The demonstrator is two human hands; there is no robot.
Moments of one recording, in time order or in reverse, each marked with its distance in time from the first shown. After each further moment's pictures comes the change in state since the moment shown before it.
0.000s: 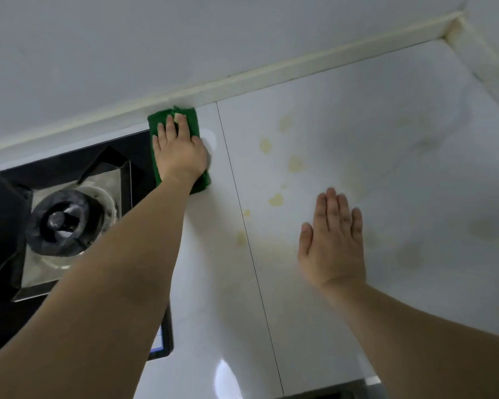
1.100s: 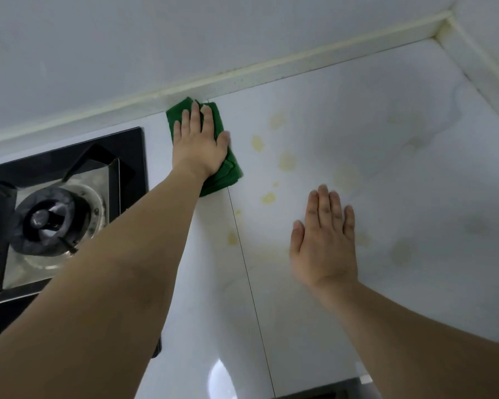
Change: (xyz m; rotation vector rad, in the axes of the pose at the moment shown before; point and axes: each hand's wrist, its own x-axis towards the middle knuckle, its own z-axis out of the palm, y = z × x) left_hand 0.002 0.038 0.011 0.113 -0.077 0.263; right_hand 0.005 0.000 0.000 0.010 -0.014 0.001
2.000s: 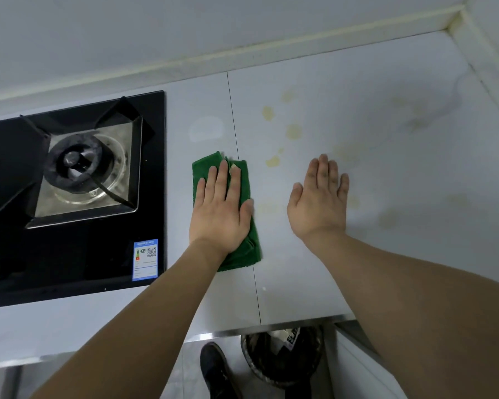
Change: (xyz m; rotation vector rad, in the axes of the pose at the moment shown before) left_hand -0.226 0.031 0.023 -0.006 -0.022 0.030; right_hand -0.006 0.001 -0.011 -0.010 -0.114 0.012
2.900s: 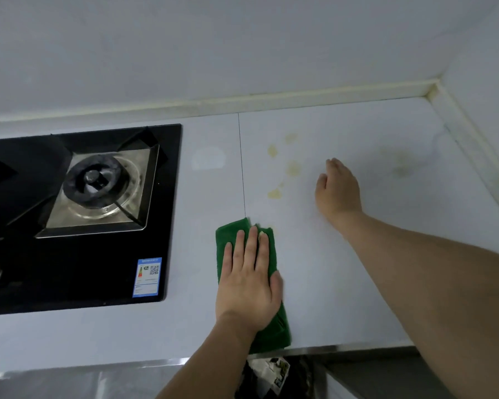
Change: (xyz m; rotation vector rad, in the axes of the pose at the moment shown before) left_hand -0.077 0.058 0.006 -0.093 0.007 0.010; right_hand 0.076 0.031 -0.044 0.258 0.158 -0.103
